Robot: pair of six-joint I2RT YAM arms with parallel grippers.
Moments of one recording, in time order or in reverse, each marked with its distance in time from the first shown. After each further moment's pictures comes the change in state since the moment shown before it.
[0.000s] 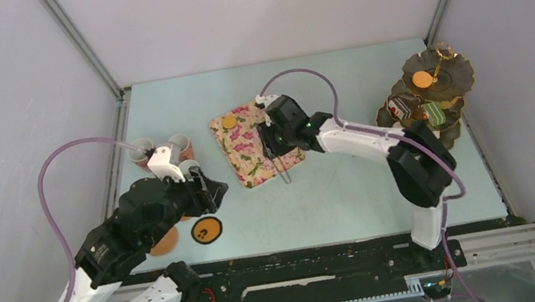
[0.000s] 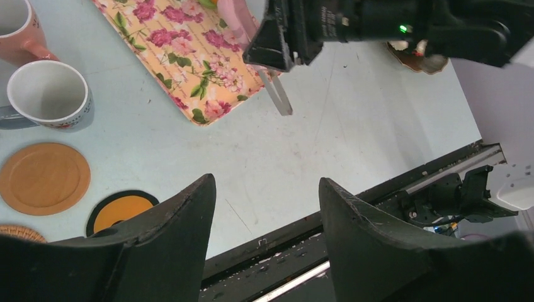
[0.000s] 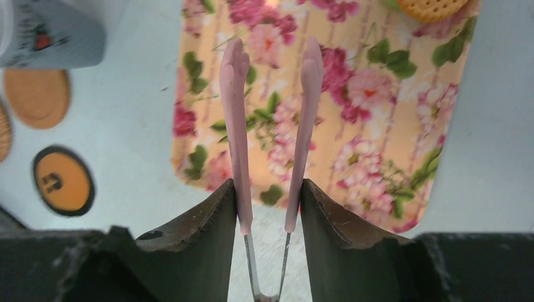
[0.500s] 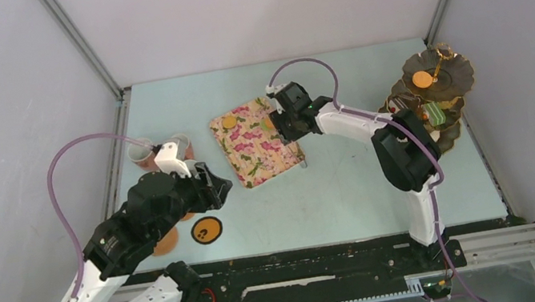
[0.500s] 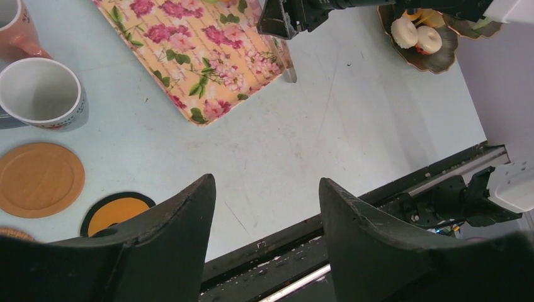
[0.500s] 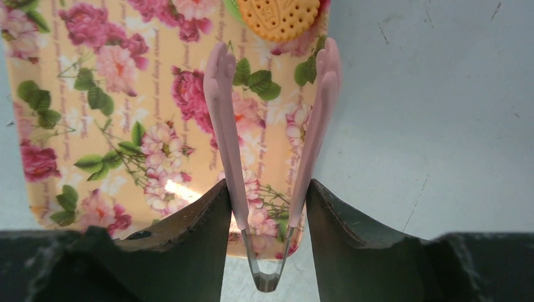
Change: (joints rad) left arm 0.024 0.026 -0.019 0.026 0.020 -0.005; right arm -0.143 0.185 0.170 -0.138 0.069 -0.163
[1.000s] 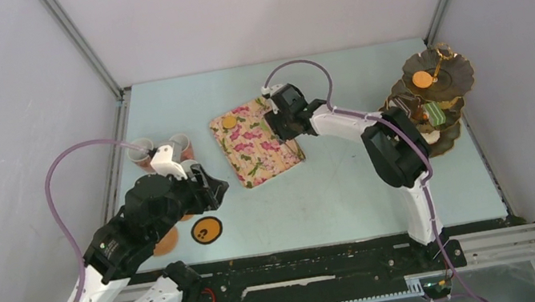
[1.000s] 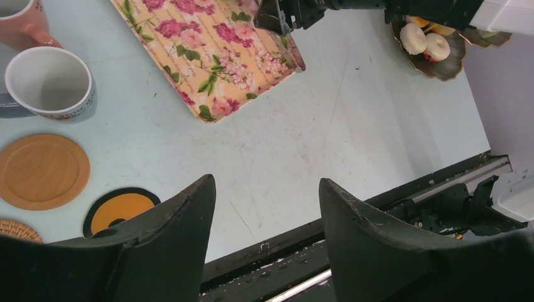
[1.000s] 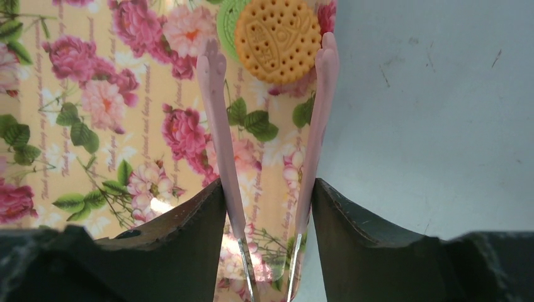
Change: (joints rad) left arm 0.065 -0.024 -0.037 0.012 0.037 0.000; right arm -0.006 0.083 0.020 0.100 0.024 -0.039
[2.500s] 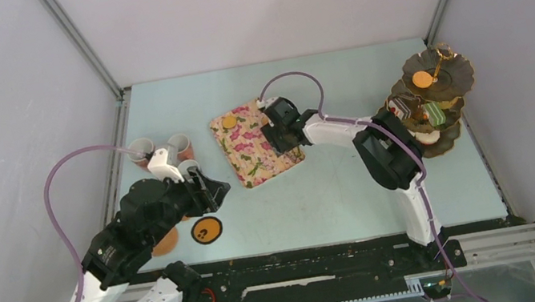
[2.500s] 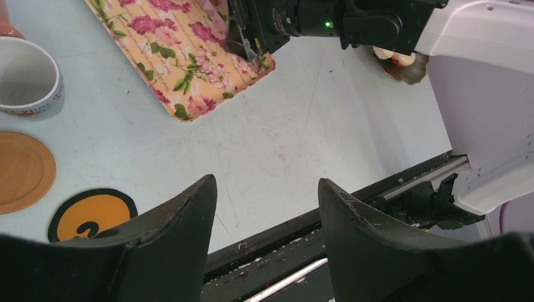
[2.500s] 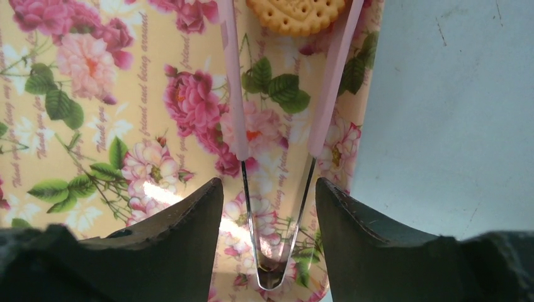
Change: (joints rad) left arm 0.022 -0.045 -0.033 0.030 0.064 -0.052; right arm 0.063 0.025 -0.034 -0.013 0.061 0.020
